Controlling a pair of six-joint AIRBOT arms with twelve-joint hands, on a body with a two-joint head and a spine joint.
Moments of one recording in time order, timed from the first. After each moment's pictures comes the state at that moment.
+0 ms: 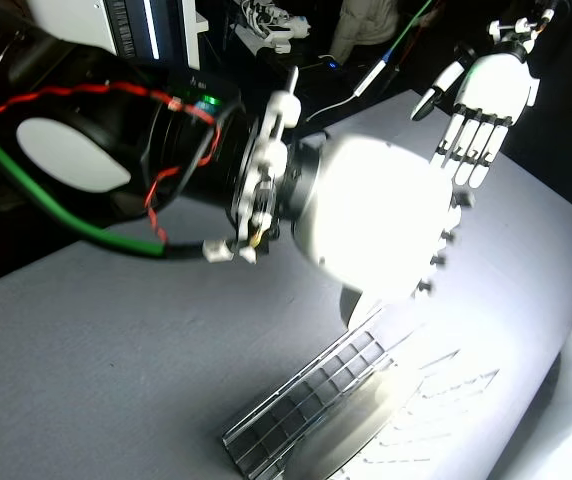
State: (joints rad) left arm 0.30 -0.85 1.45 1.72 -0.95 -0.32; right arm -0.15 -0.91 1.11 0.14 0.24 -0.47
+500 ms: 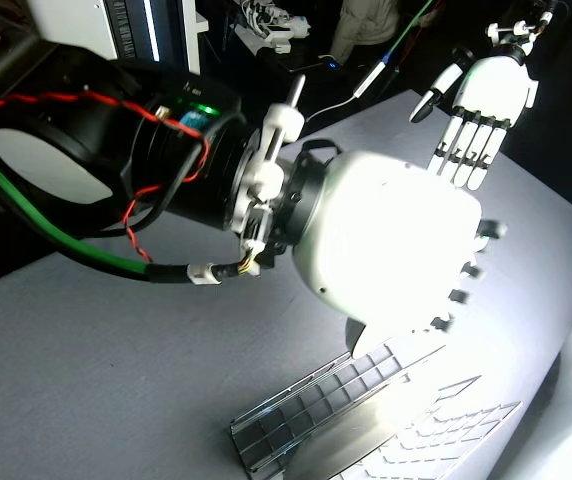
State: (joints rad) left arm 0.31 -0.85 1.45 1.72 -0.94 -0.32; right arm -0.08 -0.91 1.12 0.18 0.22 -0.47
